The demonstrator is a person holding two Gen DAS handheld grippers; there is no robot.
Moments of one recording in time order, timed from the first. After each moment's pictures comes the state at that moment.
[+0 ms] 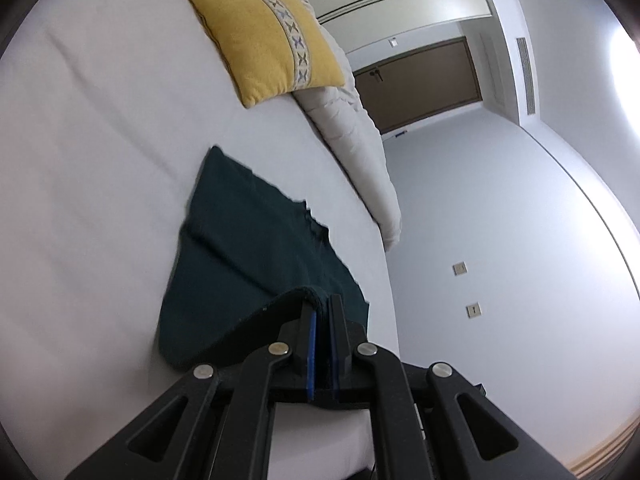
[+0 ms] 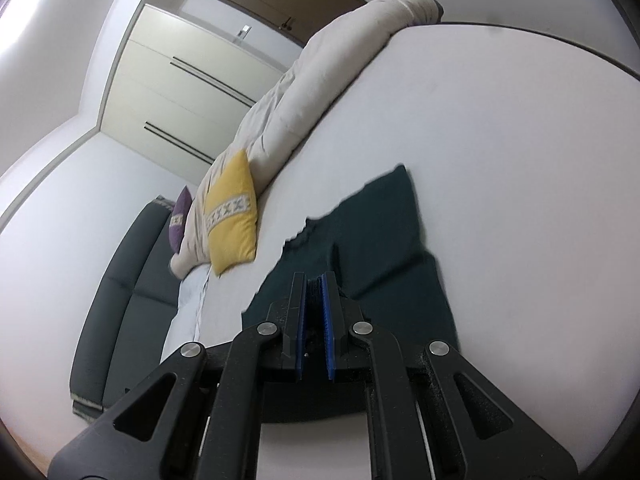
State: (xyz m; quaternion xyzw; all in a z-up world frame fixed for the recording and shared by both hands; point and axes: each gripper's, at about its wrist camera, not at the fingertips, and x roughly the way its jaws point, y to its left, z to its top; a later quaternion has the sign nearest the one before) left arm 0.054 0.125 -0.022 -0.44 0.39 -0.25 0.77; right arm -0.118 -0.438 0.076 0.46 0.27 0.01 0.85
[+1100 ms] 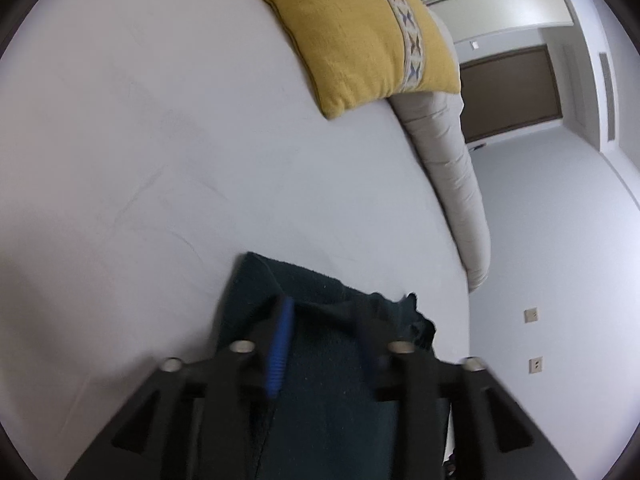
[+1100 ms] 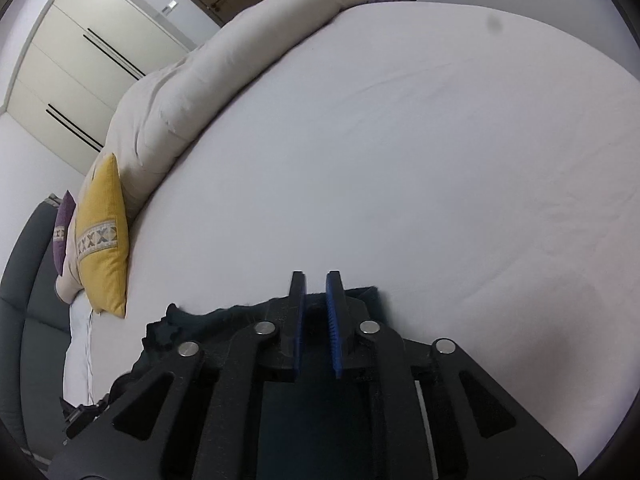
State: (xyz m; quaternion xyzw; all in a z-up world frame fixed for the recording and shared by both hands) left arm 0.272 0.096 -0.127 -0.43 0.46 -0.14 0.76; right arm 0.181 -0.494 -0.046 0.39 0.35 -0.15 0.84
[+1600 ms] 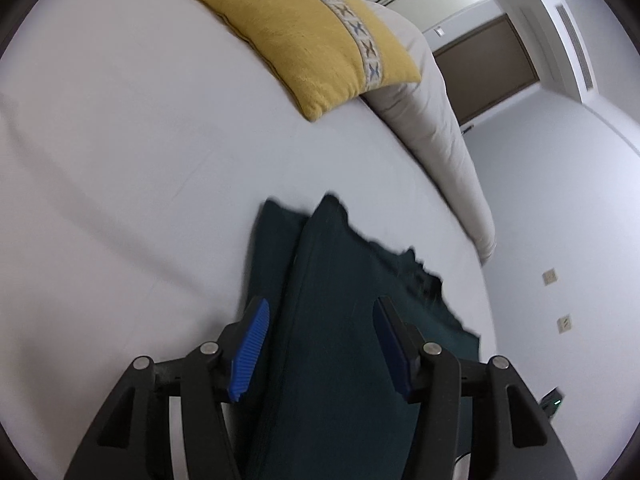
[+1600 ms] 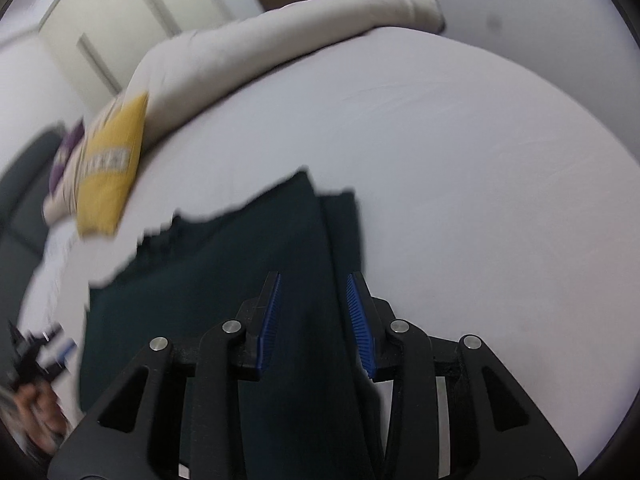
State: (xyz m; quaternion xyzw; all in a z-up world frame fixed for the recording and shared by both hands) left arm 0.177 0.096 -0.095 -0.33 0.44 -0.14 0.82; right arm 0.114 -0.407 -0.047 0.24 0.39 -0.12 0.88
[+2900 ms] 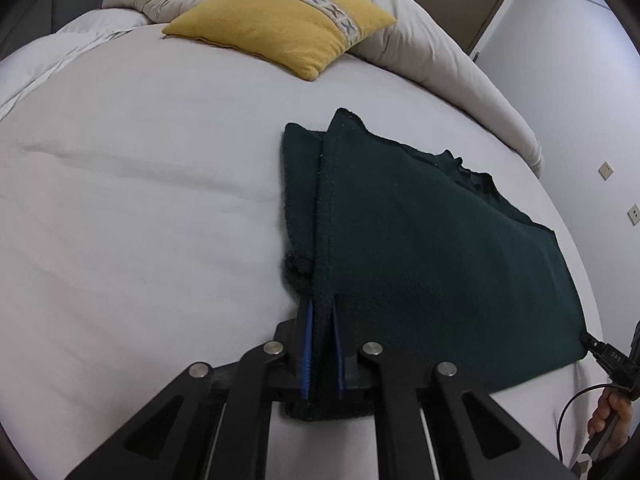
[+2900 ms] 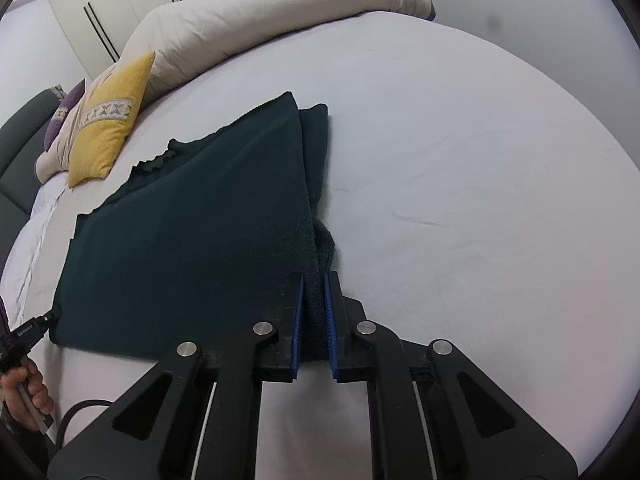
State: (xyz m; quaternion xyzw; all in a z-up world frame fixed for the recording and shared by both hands) left arm 0.114 0.060 -0.105 -0.14 0.47 -0.10 0.87; right arm 0.008 -0.394 -0.063 0.22 0.41 -0.12 0.87
